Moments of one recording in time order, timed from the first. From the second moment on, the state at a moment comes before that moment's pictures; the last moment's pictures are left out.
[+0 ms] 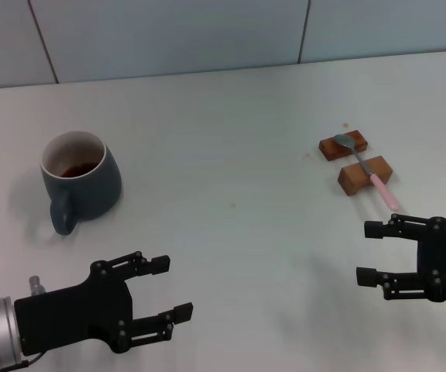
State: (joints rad) left arm -0.23 -2.02 1.48 0.67 1.35 1.39 -1.11; right arm 0.39 2.04 -0.35 -0.65 -2.26 -1.81 1.15
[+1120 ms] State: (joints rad) left arm -0.20 -2.07 1.06 0.78 1.34 1.32 -1.05; right arm 0.39 2.06 -0.35 -0.65 -2.26 -1.81 1.15
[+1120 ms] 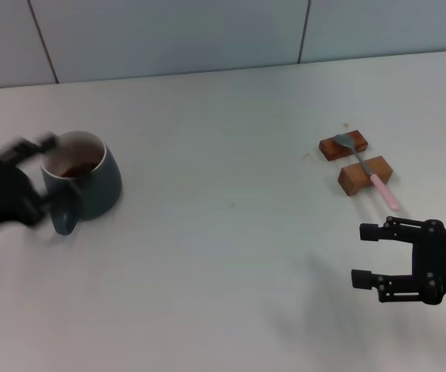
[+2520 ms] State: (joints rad) left arm -0.61 -2.08 0.94 -0.18 0.67 1.16 0.15; right arm 0.38 2.06 -0.34 -0.66 -2.25 -1.82 1.18
